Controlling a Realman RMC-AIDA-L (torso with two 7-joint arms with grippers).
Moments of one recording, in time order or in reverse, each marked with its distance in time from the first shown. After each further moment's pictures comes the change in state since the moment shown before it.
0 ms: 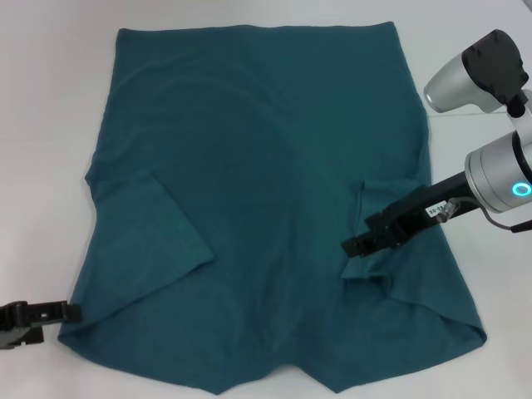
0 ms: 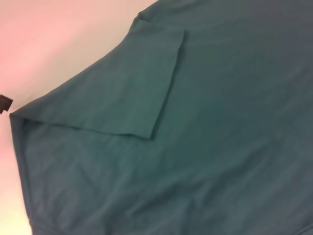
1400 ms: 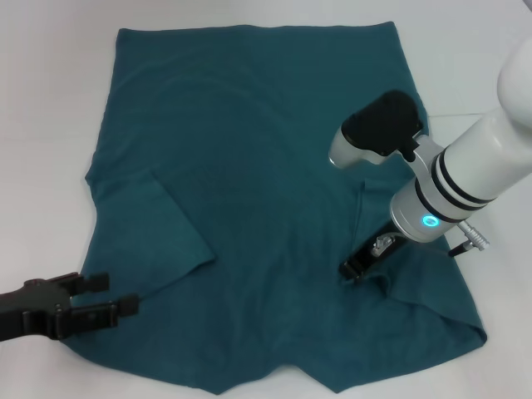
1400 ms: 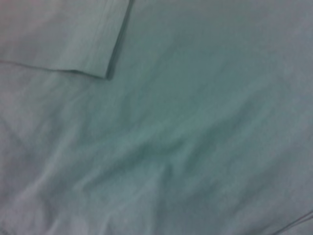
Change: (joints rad) left arm 0.031 -0.005 -0.013 -0.136 -0.324 0.142 0.736; right arm 0.201 0.009 -0.236 0.407 -0.169 0.301 0.196
